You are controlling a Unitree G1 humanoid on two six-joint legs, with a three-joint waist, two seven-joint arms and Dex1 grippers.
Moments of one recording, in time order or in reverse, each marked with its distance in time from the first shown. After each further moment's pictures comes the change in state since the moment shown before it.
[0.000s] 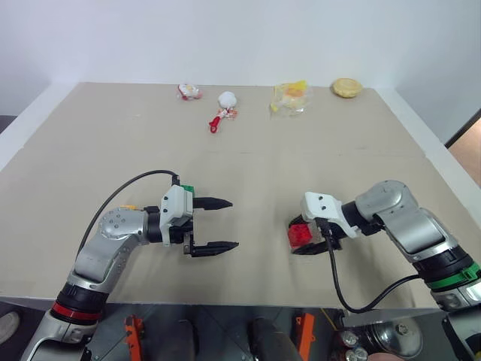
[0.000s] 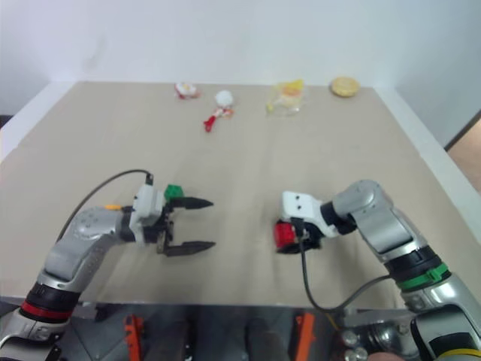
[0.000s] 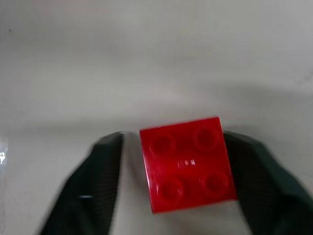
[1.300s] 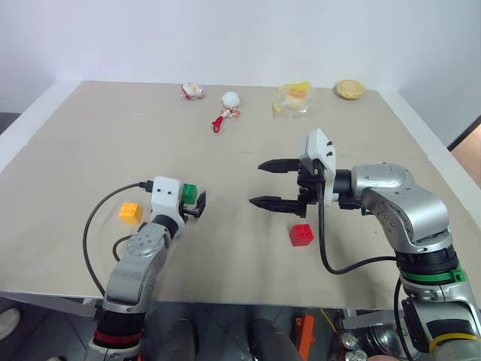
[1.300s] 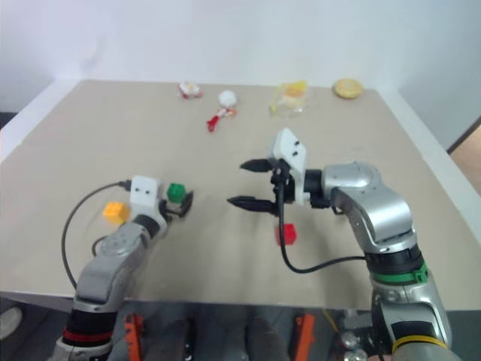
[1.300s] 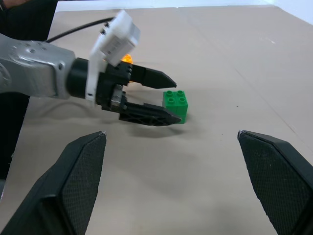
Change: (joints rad) left arm 0.102 -0.381 0.106 -0.075 0.314 0.344 1.043; right arm -0.066 0.243 -0.257 -0.220 0.330 0.301 -0.359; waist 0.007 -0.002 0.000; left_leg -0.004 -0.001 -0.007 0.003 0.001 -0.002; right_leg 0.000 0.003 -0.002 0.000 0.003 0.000
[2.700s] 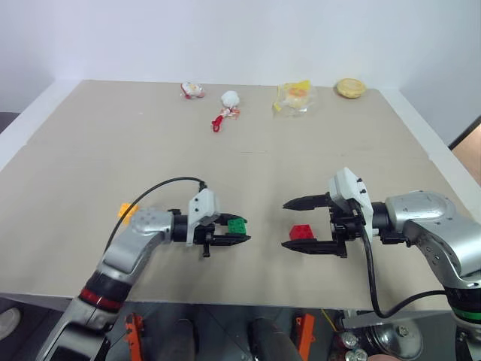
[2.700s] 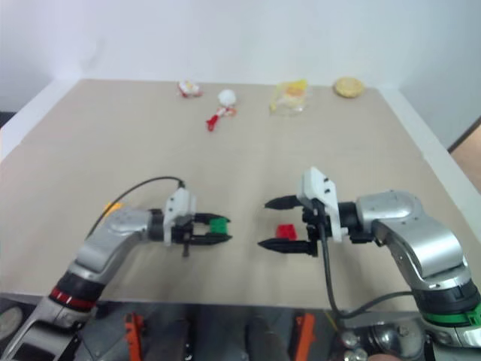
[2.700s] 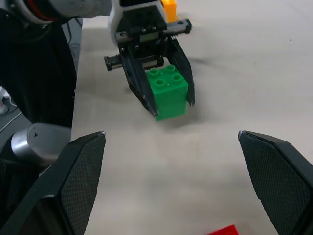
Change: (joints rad) left arm -0.256 0.265 -0.256 0.298 -0.169 -0.317 -1.040; right arm 0.281 -0.246 -0.096 -0.159 0.129 -0.013 0.129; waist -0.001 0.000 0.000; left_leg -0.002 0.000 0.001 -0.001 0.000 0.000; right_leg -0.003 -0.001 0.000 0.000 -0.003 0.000
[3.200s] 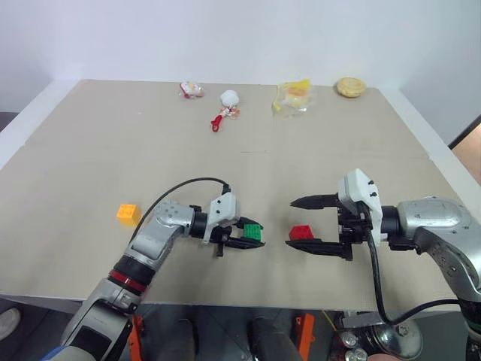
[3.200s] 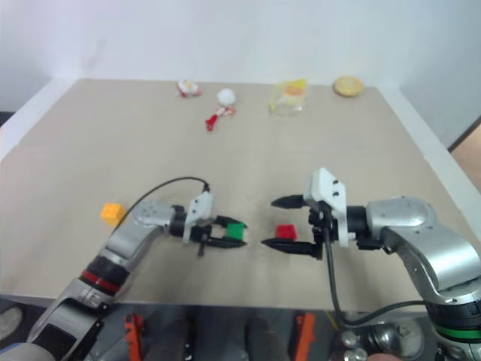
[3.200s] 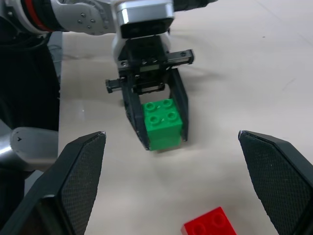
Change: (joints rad) left arm -0.074 -0.085 -0.070 0.172 0.099 -0.111 -0.078; right arm 0.068 -0.032 -0.074 -0.069 0.040 0.029 -0.081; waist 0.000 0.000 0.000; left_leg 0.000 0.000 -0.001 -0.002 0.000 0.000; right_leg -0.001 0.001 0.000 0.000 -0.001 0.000
